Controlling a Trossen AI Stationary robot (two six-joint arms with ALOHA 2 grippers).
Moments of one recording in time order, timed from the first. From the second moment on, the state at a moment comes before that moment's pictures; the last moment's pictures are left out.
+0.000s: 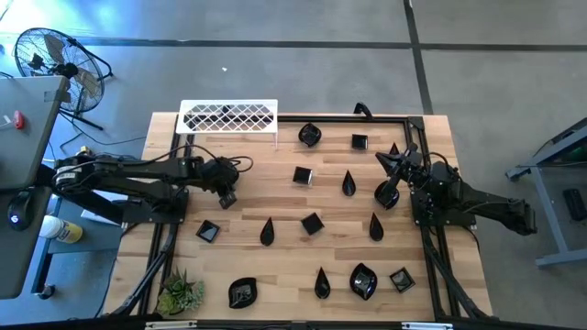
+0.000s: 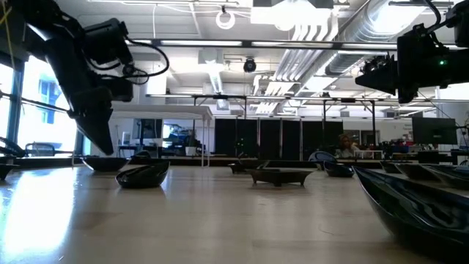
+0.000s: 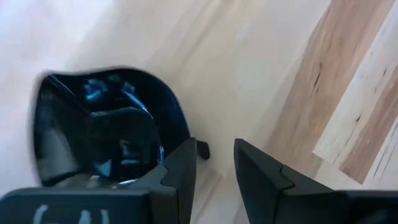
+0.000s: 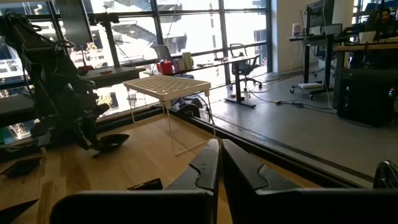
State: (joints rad) left arm 0.24 1.02 0.47 -0.49 -0.09 -0.31; right arm -0.31 0.03 0.01 0.07 0.28 0.13
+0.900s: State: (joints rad) left arm 0.24 1.20 0.54 -0.59 -0.17 -0.23; right arm -0.31 0.03 0.01 0.07 0.28 0.13
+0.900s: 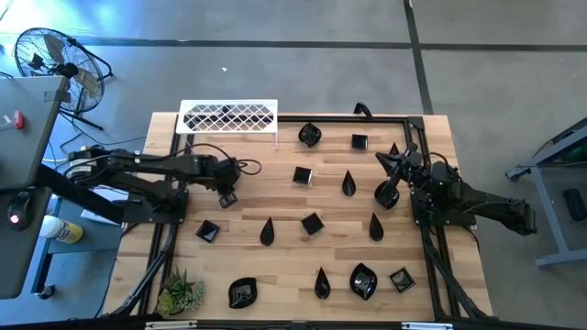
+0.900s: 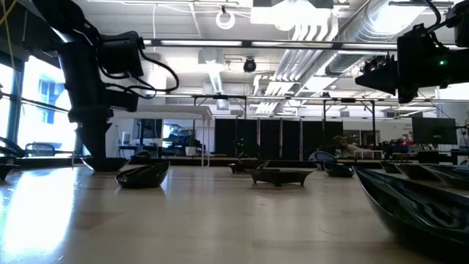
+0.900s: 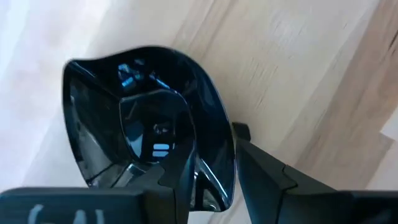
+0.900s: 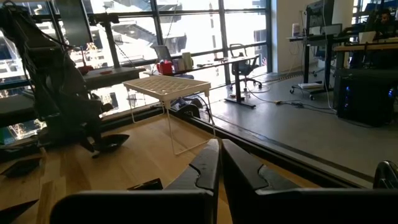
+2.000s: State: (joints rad) left arm -0.19 1.23 0.54 -0.49 0.12 -0.34; right arm -0.31 0.03 0.01 0.08 0.28 0.13
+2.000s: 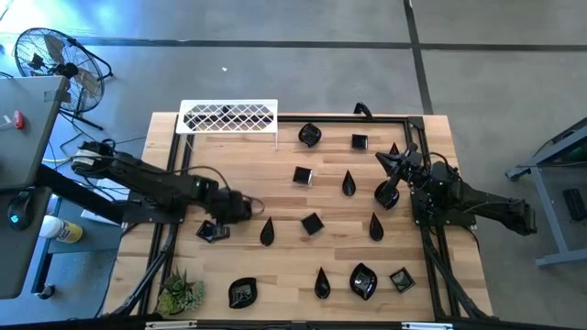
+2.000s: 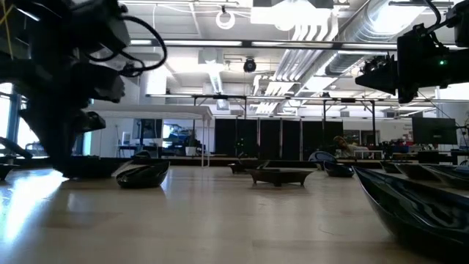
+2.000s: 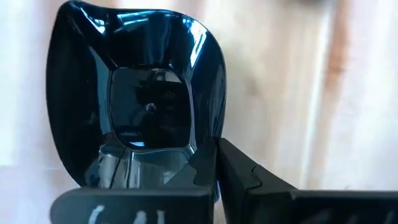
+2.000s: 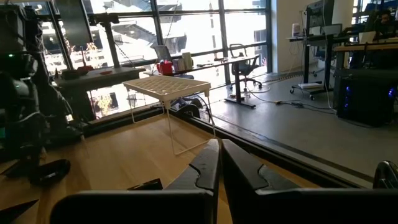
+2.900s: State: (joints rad) left arm -0.77 1.45 0.69 -0.45 0.12 -0.78; right arm -0.31 0.03 0.01 0.08 0.28 0.13
